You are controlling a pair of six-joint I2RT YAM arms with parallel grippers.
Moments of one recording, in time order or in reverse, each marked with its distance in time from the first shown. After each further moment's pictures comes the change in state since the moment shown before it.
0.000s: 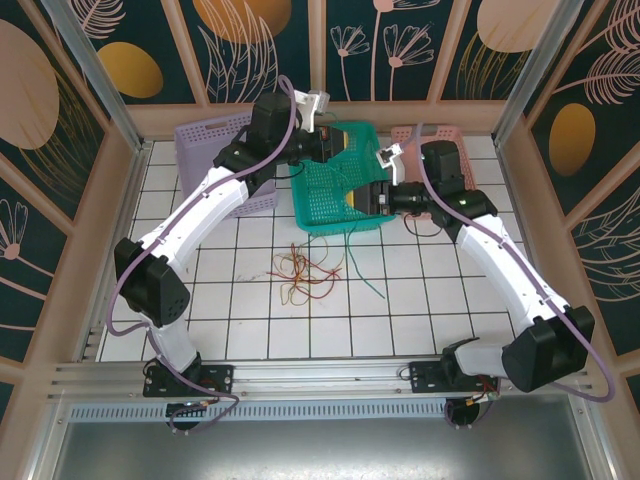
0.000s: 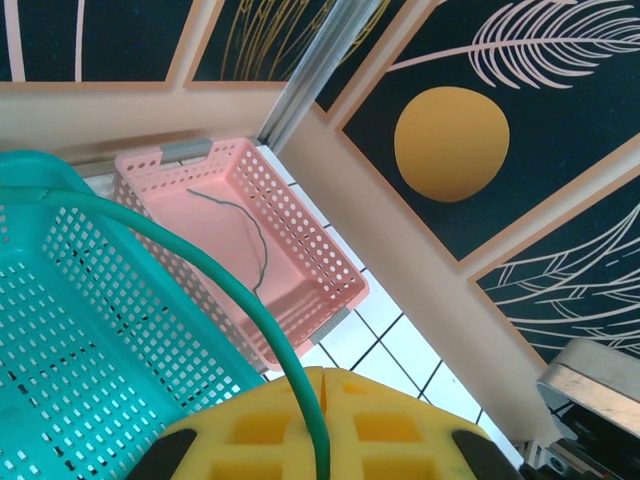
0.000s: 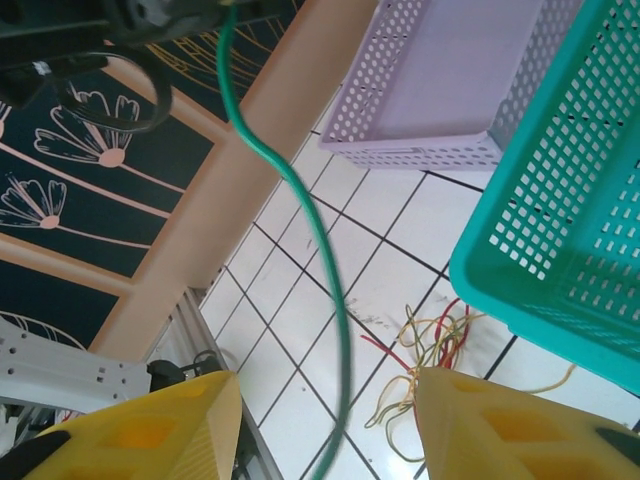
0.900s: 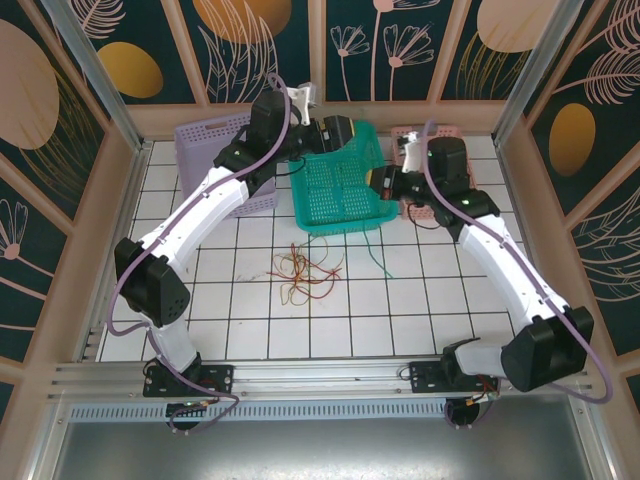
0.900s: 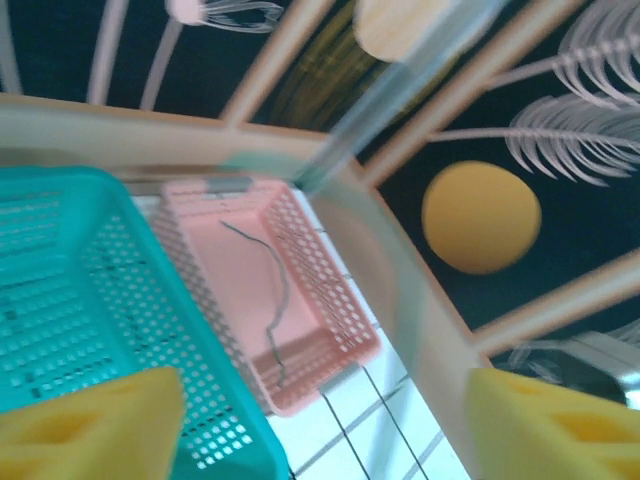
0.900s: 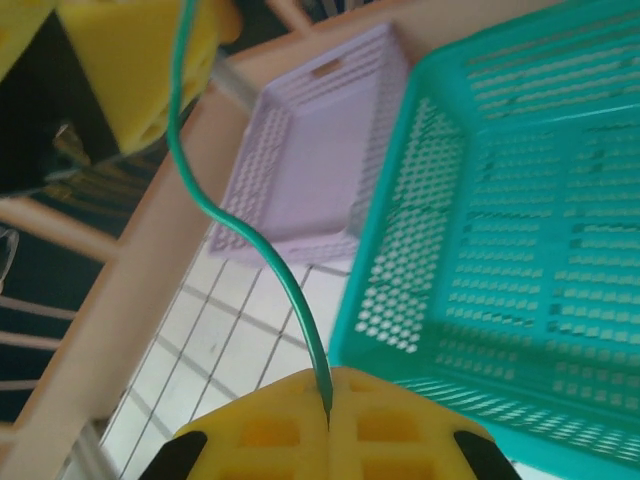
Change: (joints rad) left arm -0.001 -0.002 0.003 0.034 -0.192 -0.157; right arm -0.061 -0.016 -0.018 0.116 0.309 0.103
